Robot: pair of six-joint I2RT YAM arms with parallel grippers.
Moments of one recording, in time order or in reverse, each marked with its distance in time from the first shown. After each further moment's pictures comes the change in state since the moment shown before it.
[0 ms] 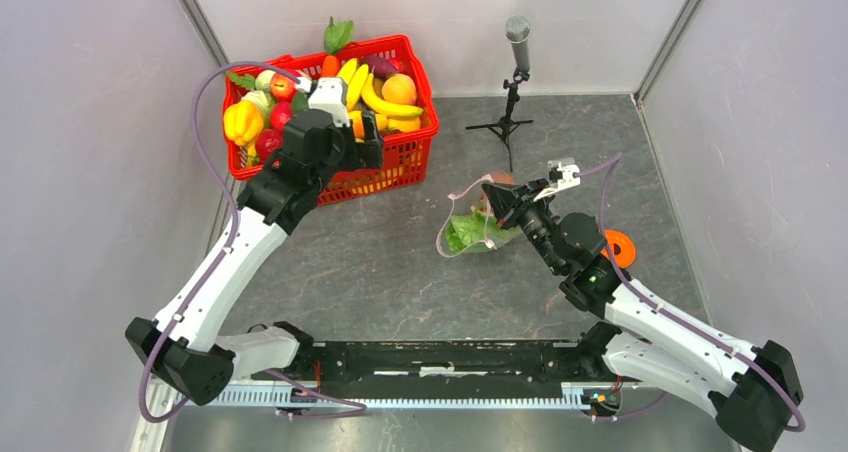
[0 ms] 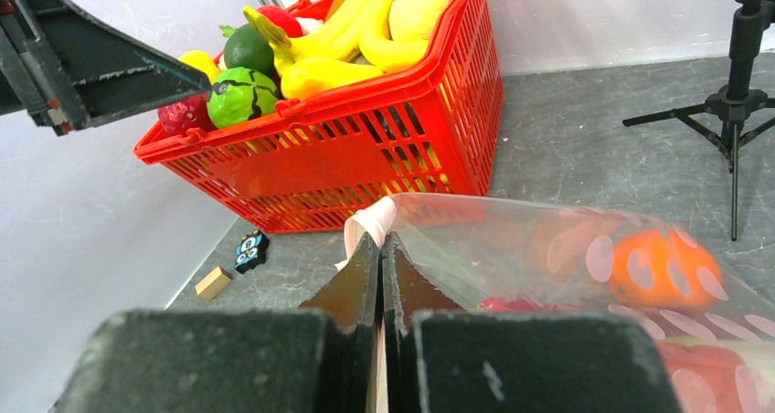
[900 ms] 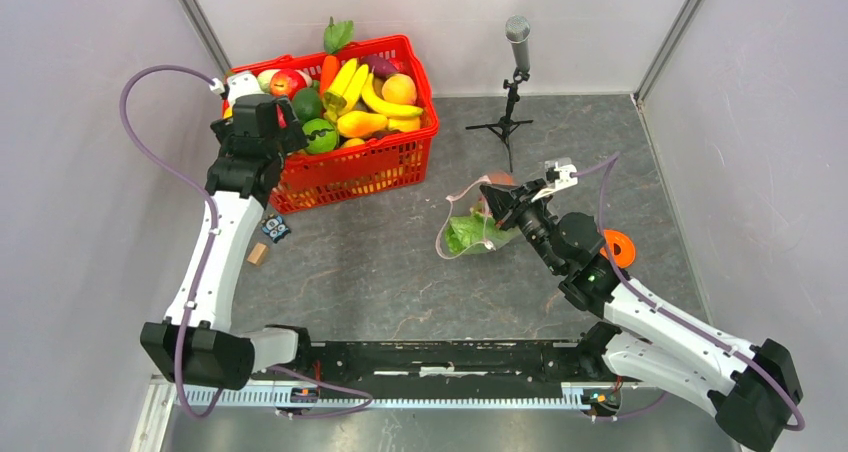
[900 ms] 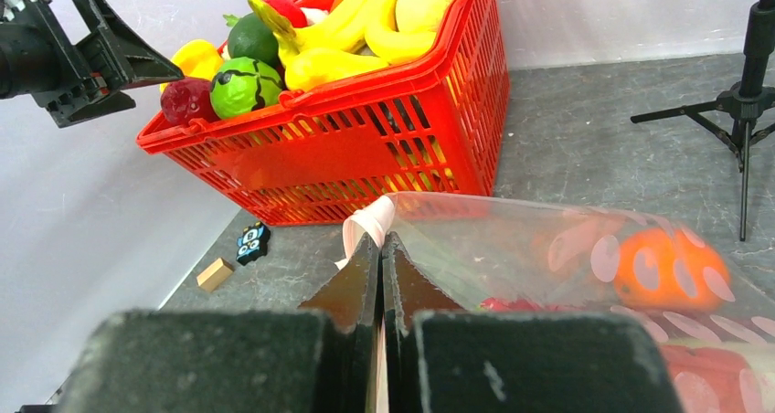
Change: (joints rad) left arm 0.386 0.056 0.050 -0.115 -0.267 -0.041; right arm 0.000 0.005 -0.001 0.001 -0.023 -0.003
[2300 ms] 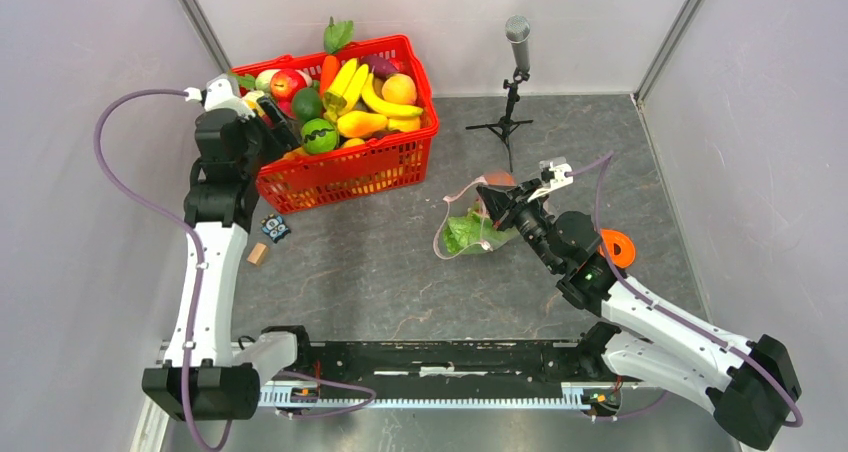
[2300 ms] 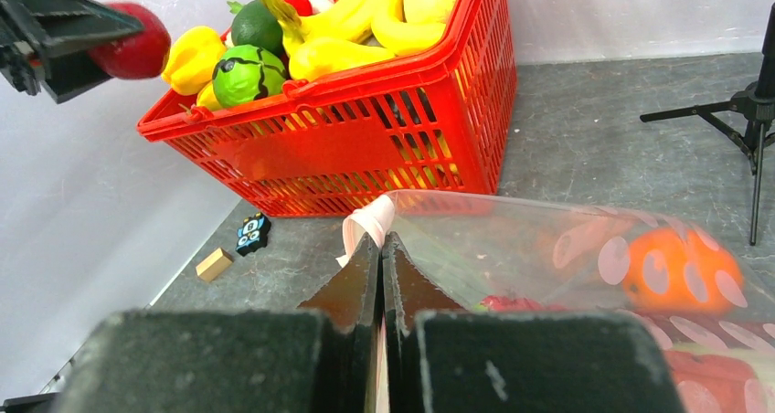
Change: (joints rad) left arm 0.148 -0.124 -0.083 0.113 0.382 -0.074; right arm 0.000 0.024 0.000 0.015 -0.023 -0.014
